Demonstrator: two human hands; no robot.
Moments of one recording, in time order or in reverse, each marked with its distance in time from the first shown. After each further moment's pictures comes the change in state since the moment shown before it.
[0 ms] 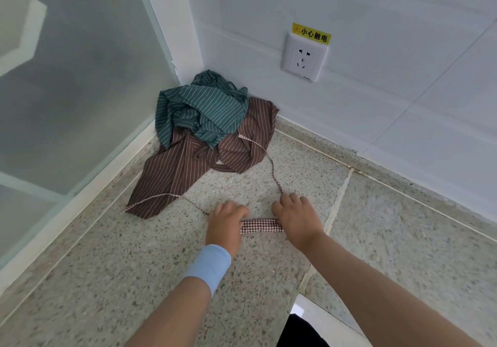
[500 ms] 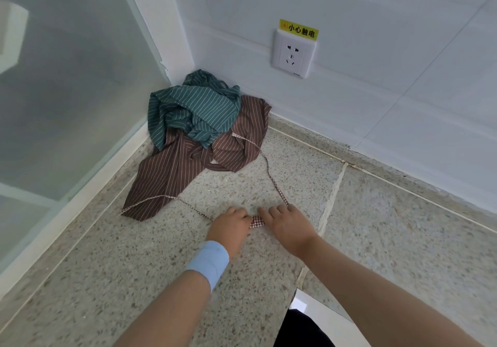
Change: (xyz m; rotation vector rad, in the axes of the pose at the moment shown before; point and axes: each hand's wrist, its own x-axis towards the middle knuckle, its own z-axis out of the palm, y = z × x) left_hand 0.009 0.006 0.000 0.356 -0.255 0.299; right_hand -0.013 -0.008 0.015 -0.034 0.059 -0.165
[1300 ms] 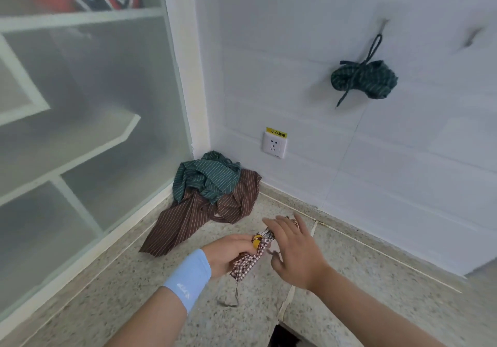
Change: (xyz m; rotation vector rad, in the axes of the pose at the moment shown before) left_hand -0.088 0.061 -0.179 -1.598 -0.339 -0.230; right_hand -0.113 -0.016 -0.163 0.127 0.470 0.056
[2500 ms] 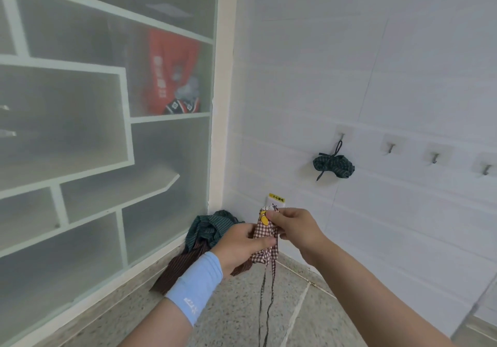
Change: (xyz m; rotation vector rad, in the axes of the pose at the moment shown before) left_hand -0.162 0.096 0.089 0.170 0.301 0.594; right_hand 0.027 -0.102 -0.240 1.210 0.104 0.518
